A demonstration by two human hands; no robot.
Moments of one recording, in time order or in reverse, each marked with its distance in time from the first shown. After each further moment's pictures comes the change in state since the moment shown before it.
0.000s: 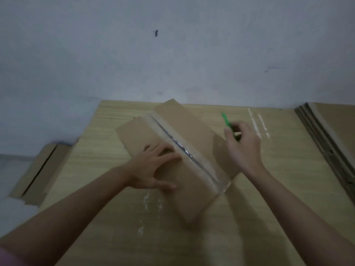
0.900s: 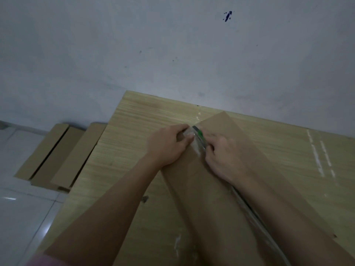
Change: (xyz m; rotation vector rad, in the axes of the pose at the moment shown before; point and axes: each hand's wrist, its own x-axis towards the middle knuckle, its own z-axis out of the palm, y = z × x) left_hand 0.060 -0.114 -0.026 -0.326 0.358 -0.637; right_hand 0.047 -0.073 0.165 -0.440 -0.620 -0.241
